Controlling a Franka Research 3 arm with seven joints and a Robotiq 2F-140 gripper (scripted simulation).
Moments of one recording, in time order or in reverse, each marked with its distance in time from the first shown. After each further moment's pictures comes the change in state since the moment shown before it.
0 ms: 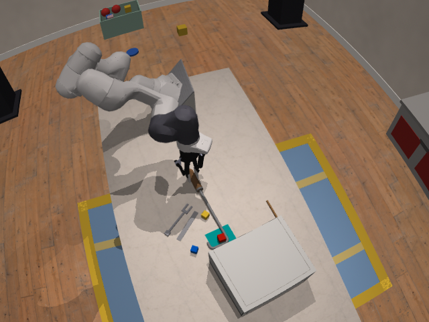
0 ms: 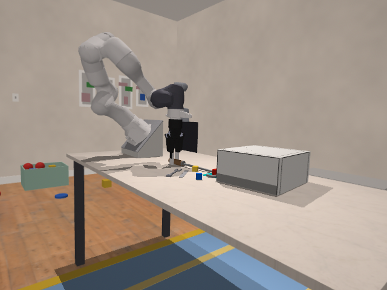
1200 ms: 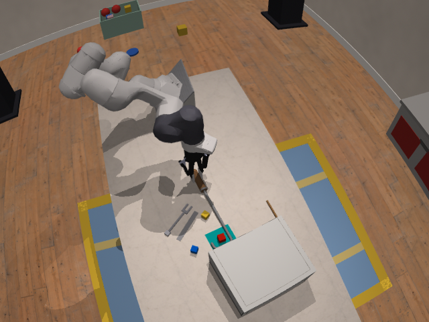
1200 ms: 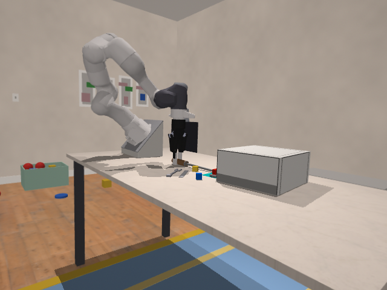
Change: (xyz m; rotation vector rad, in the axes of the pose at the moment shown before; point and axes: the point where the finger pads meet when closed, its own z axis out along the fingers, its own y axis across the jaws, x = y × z) arm 0.009 -0.015 0.000 -0.001 0.000 0.004
